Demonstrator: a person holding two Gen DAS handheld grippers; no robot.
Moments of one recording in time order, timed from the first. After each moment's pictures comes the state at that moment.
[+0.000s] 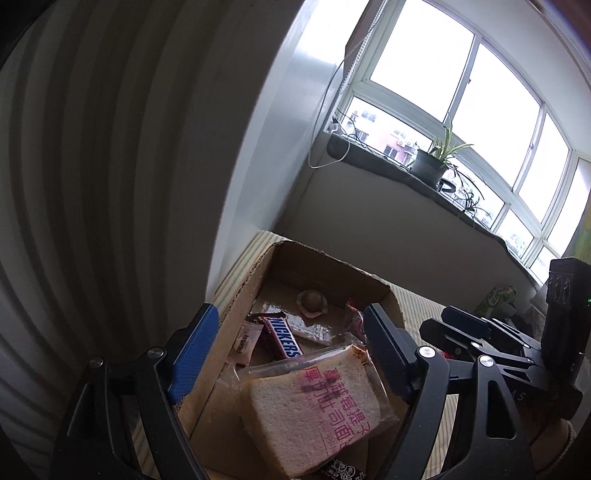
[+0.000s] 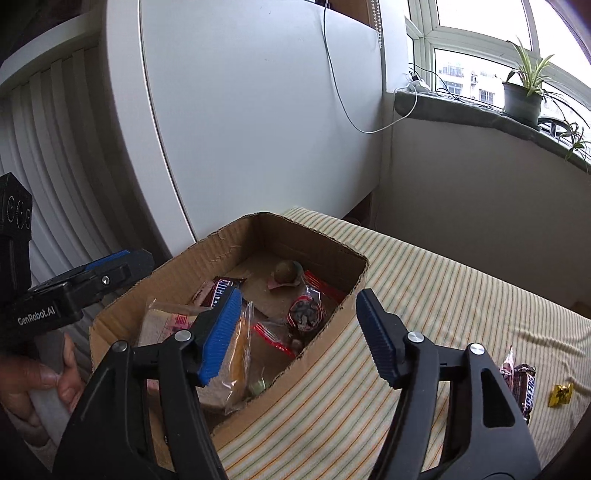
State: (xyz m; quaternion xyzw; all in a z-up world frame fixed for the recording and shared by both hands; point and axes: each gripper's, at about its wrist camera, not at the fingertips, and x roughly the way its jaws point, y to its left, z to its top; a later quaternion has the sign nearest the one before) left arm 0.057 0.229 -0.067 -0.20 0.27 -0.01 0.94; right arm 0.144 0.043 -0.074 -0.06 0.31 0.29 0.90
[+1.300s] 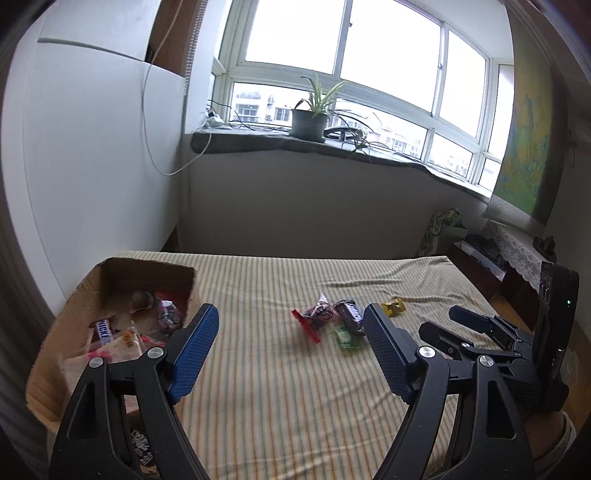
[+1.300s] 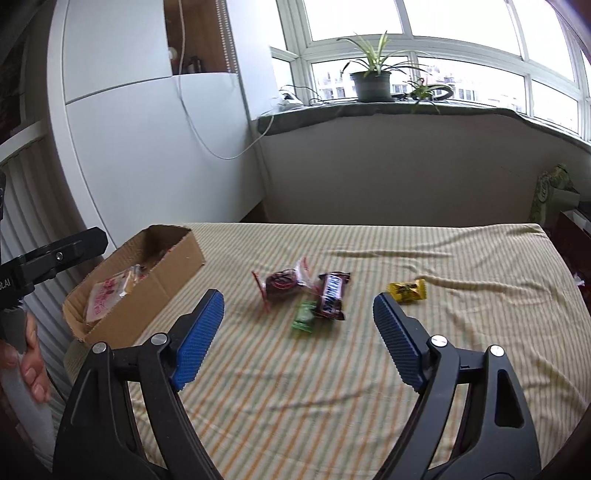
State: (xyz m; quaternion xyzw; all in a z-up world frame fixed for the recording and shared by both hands) left arm 0.057 0.017 -0.017 -0.05 0.27 -0.15 0.95; right arm 0.070 -0.196 -0.074 0.05 0.28 0.14 0.95
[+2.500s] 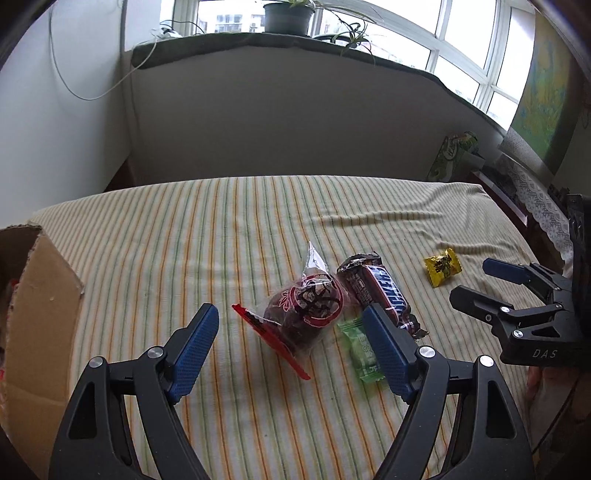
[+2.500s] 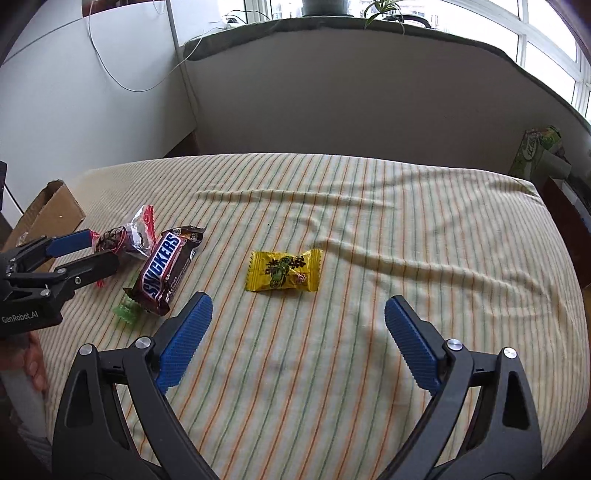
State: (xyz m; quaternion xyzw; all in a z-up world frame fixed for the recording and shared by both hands) left arm 0.184 -0.063 -0.125 0.00 0.41 -0.18 0.89; right arm 0.189 -0.271 -0.151 0.01 0.41 0.09 0.91
